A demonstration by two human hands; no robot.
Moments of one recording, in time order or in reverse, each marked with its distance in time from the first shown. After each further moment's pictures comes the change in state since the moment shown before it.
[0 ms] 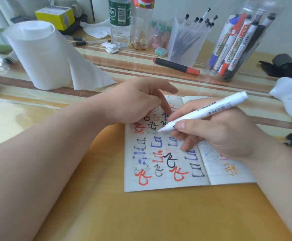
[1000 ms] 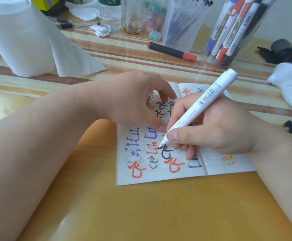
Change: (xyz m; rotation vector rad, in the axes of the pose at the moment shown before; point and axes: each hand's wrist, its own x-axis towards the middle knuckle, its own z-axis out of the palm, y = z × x) left_hand 0.001 0.008 0.003 0.454 -0.129 0.094; right_hand -0.007 -0.009 0.007 -0.135 -0.147 0.035
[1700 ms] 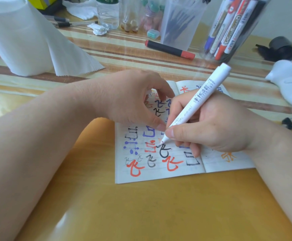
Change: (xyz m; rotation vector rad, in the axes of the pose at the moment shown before) left_hand 0.000 0.002 -0.001 0.035 -0.008 0.001; right_hand 0.002 -0.007 0.001 -0.151 0.025 0.033
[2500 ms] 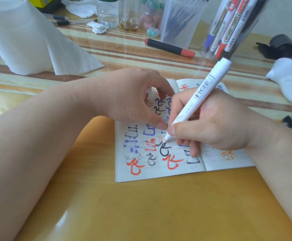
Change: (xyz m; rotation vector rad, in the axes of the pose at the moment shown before) left_hand 0.000 0.003 0.015 -0.056 0.158 -0.133; right_hand 0.000 0.002 0.001 0.019 0.015 0.014
